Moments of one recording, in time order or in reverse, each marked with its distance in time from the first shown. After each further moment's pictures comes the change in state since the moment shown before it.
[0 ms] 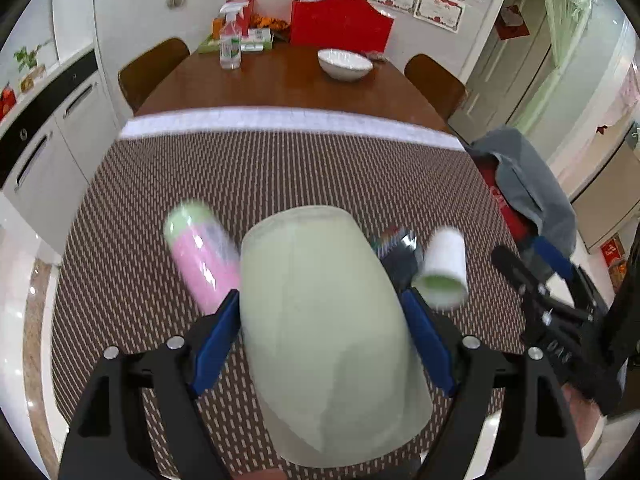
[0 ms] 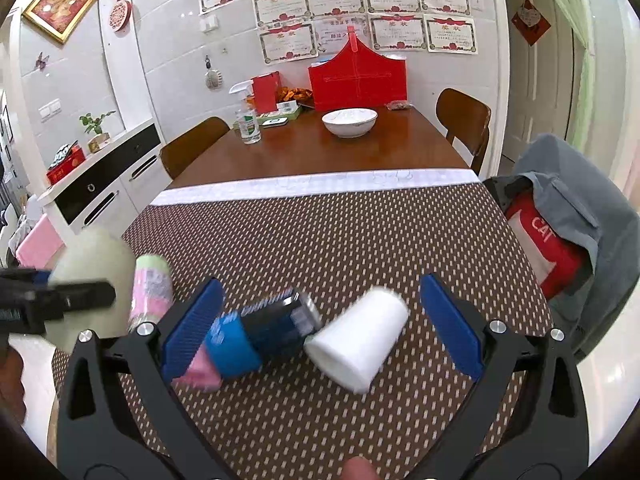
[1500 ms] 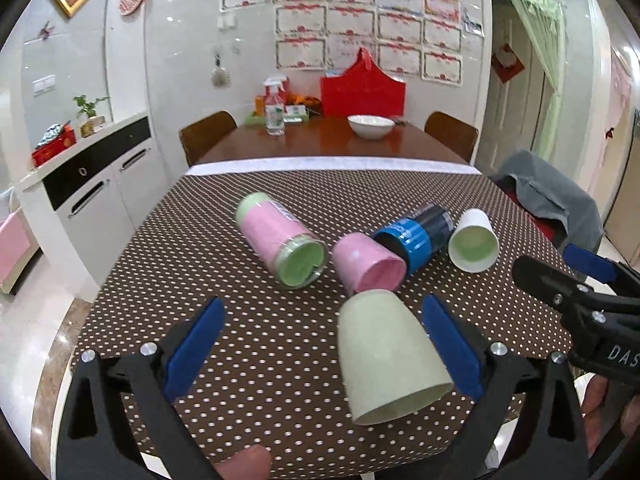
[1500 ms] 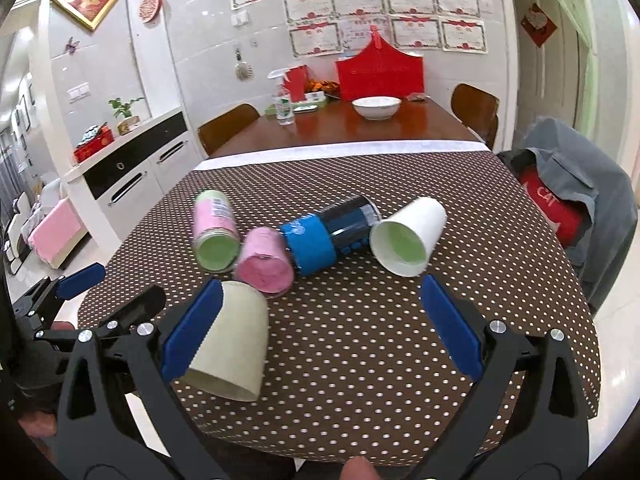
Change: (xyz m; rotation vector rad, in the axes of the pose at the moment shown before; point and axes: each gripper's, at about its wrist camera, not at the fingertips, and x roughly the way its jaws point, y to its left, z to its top) left arm -0.048 0.014 -0.131 0.061 -0.381 0.192; right arm -0.069 0.066 -0.084 -0.029 -0.022 0.064
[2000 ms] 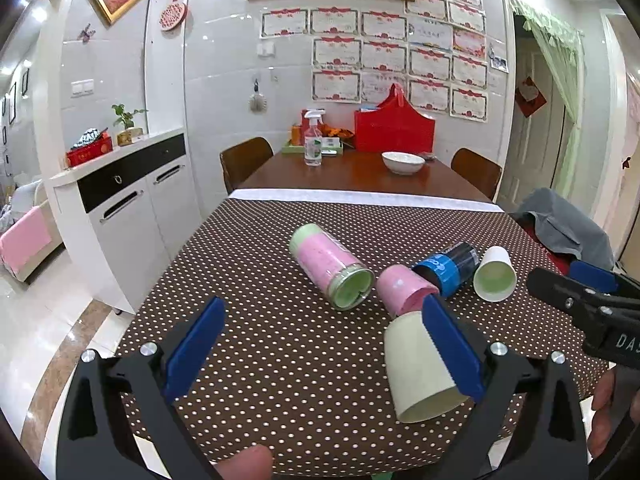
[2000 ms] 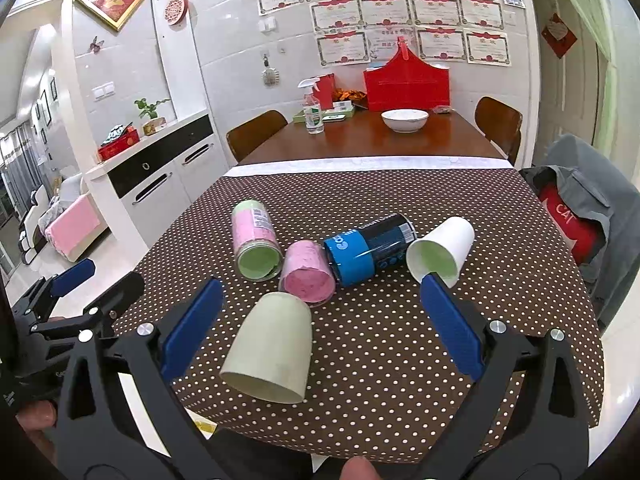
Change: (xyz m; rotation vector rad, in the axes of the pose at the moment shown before) left arm -0.047 0.041 -0.001 -0.061 -0.108 0.080; right arm -0.015 0.022 0.013 -0.030 -0.006 0.079
